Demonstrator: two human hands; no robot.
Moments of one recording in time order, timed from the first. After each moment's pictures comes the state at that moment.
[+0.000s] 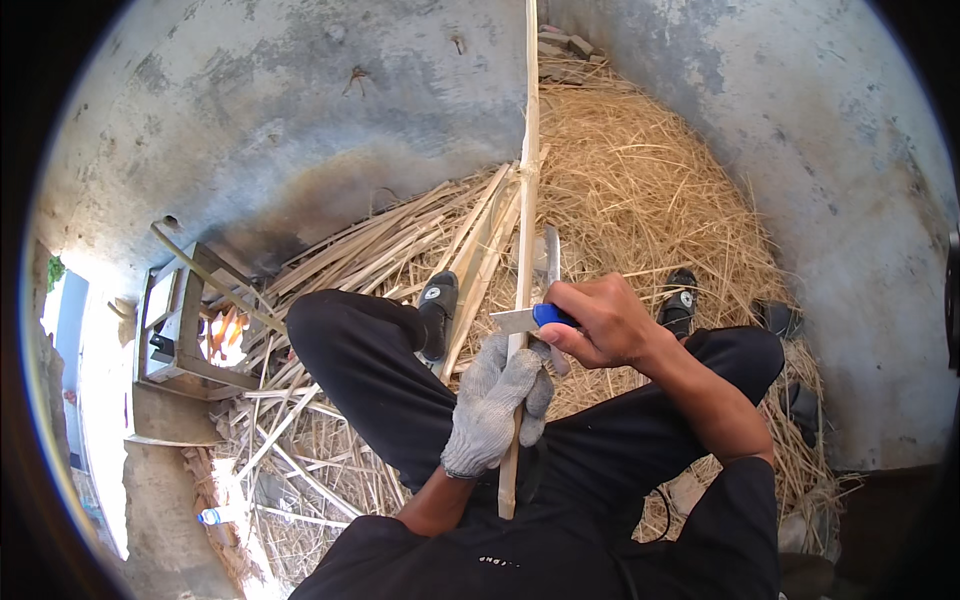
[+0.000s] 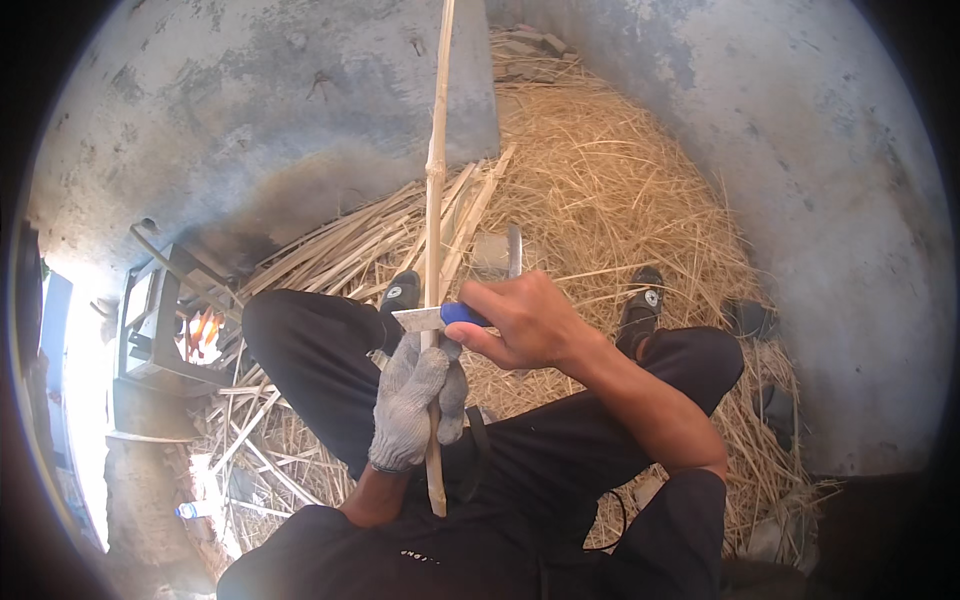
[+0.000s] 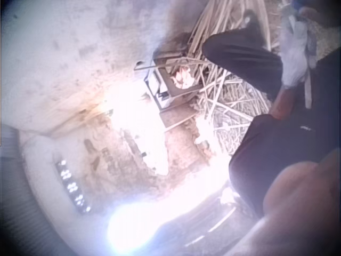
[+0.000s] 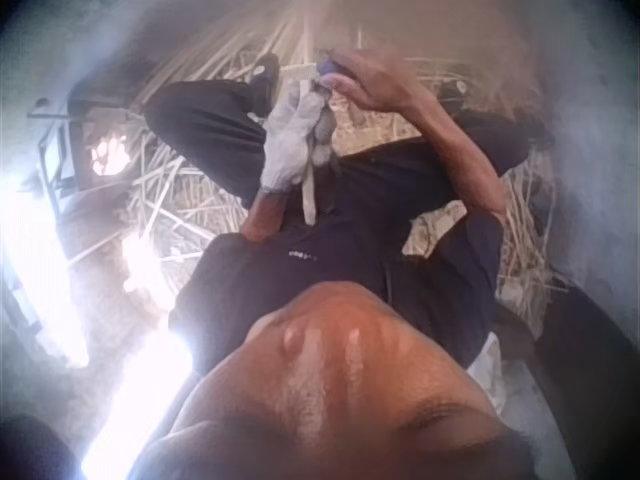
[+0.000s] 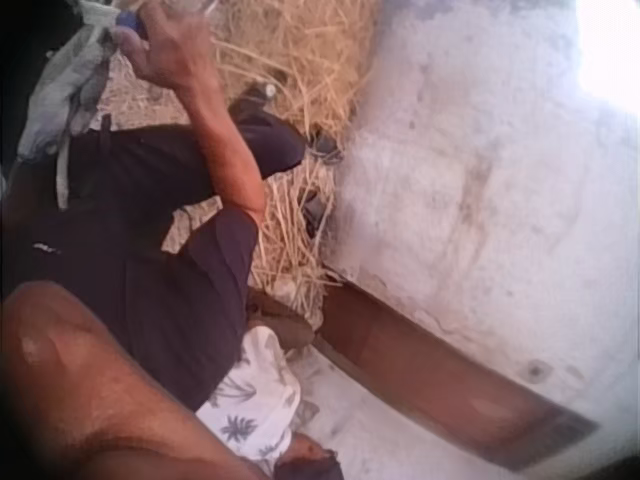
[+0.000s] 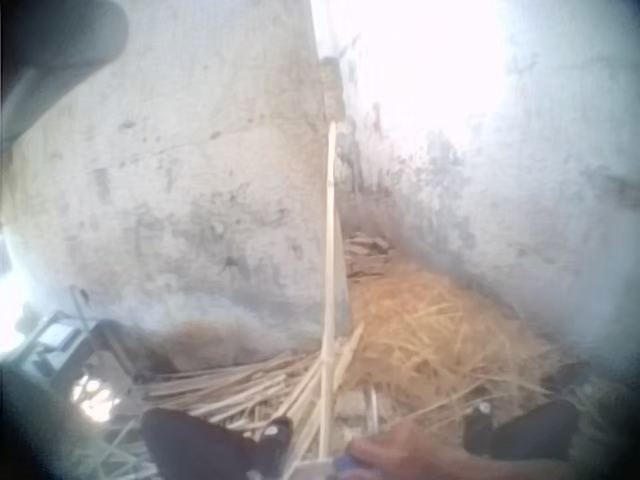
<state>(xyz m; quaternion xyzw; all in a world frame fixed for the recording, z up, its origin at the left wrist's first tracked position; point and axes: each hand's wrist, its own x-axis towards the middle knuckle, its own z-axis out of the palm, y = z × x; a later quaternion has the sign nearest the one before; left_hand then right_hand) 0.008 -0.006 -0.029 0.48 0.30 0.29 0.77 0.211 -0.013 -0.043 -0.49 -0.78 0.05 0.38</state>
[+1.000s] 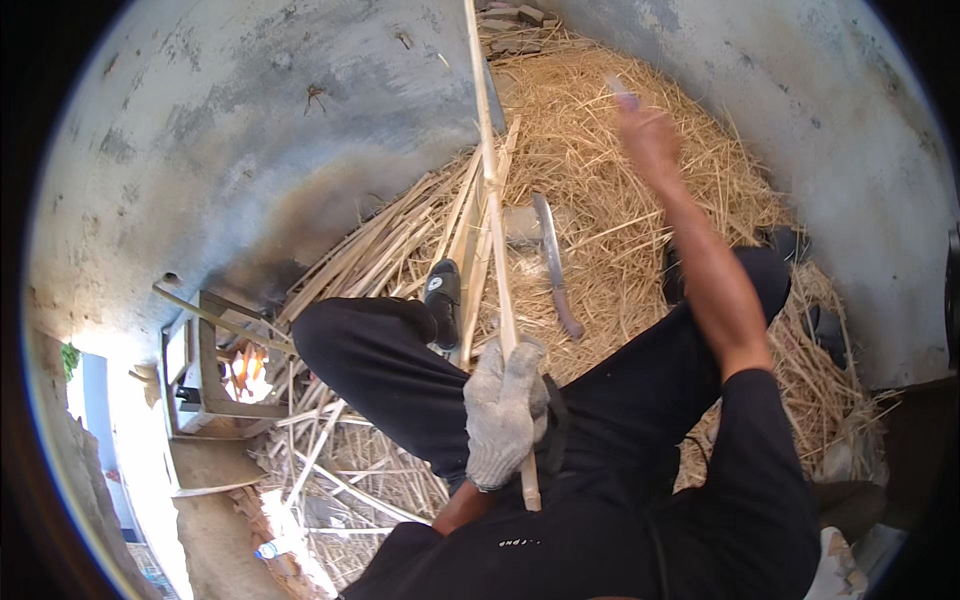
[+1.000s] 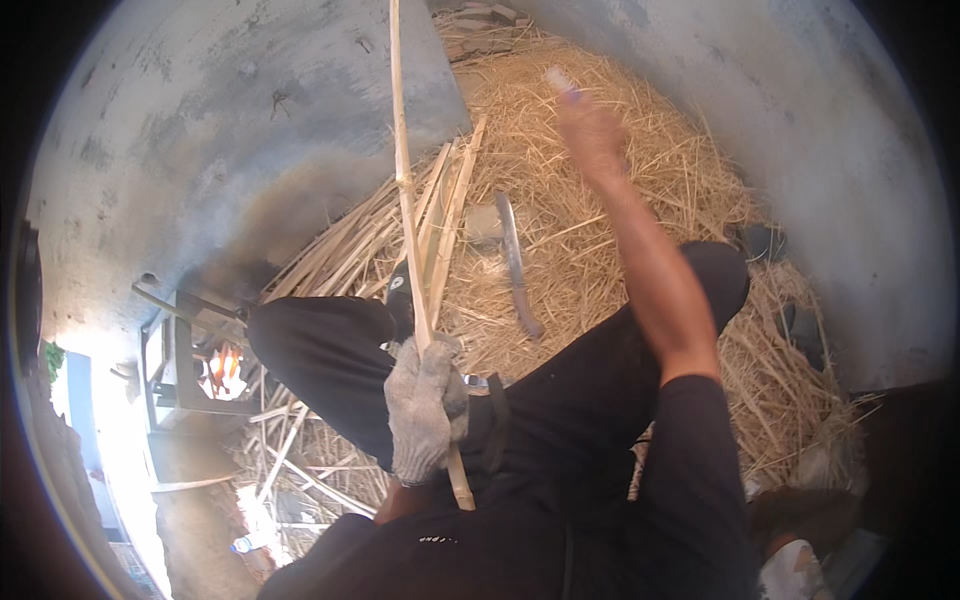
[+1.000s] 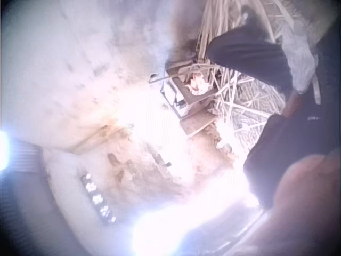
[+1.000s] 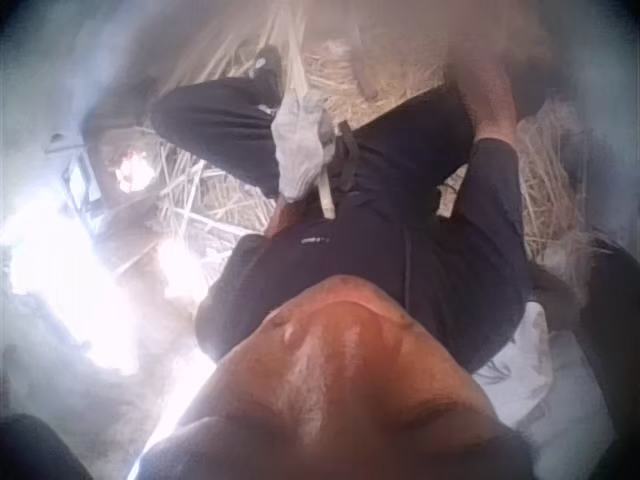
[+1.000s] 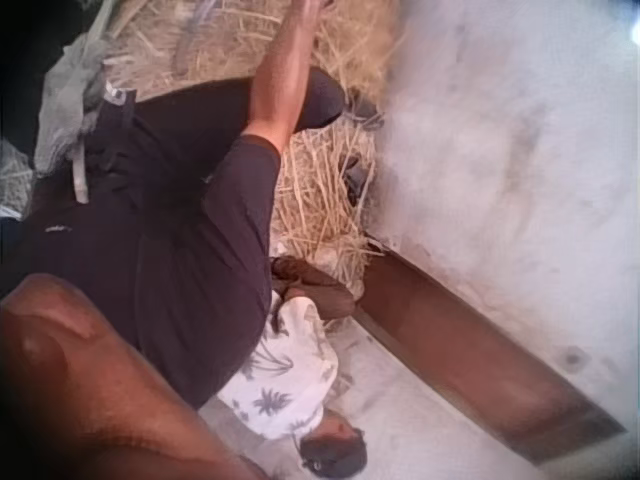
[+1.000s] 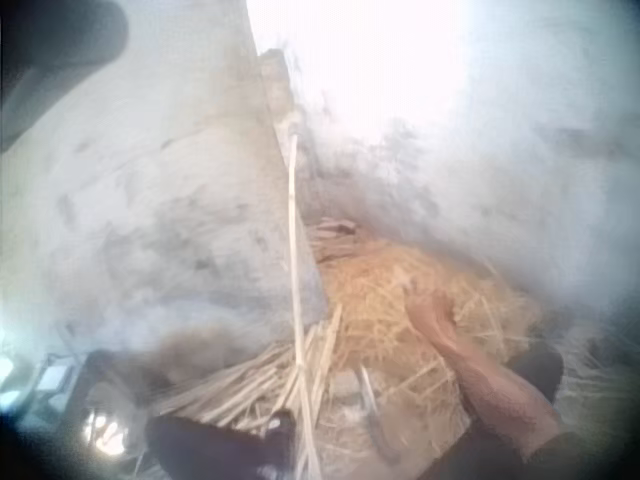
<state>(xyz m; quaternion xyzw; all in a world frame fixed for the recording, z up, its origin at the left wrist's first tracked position) -0.003 -0.035 -0.030 0.46 0.44 0.26 0.72 0.353 0.060 -0.084 -0.90 -0.36 -0.17 0.20</state>
